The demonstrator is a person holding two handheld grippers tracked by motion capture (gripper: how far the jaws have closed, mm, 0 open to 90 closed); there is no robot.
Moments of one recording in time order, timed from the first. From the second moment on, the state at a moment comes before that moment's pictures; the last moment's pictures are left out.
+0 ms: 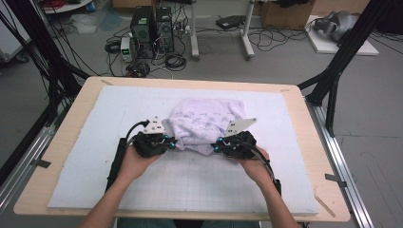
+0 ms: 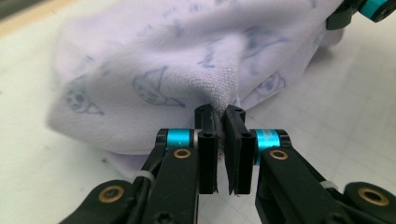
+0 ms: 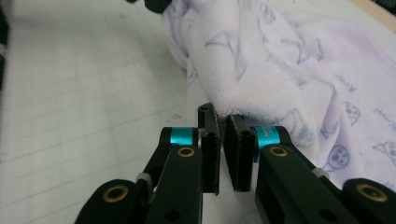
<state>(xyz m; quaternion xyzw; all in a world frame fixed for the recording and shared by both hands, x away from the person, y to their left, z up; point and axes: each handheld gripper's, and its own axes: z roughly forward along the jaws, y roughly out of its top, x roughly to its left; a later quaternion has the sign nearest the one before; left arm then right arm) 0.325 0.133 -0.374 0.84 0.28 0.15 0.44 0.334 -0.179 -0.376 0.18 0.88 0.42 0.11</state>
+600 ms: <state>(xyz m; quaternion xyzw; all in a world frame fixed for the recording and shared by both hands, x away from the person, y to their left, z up) 0.322 0.151 -0.352 0.85 0.28 0.16 0.41 0.340 -0.170 -0.342 0.18 0.89 0.40 0.10</state>
